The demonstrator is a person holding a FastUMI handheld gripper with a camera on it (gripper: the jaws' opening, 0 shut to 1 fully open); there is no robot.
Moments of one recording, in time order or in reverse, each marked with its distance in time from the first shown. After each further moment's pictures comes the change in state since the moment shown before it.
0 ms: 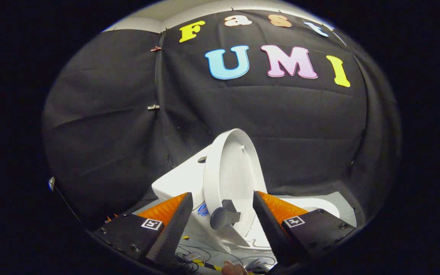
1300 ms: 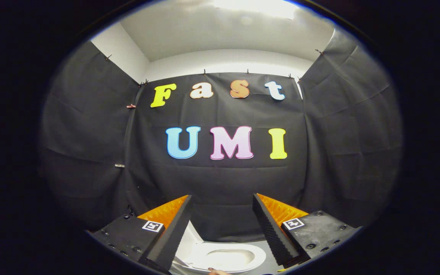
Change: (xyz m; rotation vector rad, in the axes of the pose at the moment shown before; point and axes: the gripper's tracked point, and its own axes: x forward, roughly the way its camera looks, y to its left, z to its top) arm -0.258 -0.152 0.181 -0.086 -0.508 -0.319
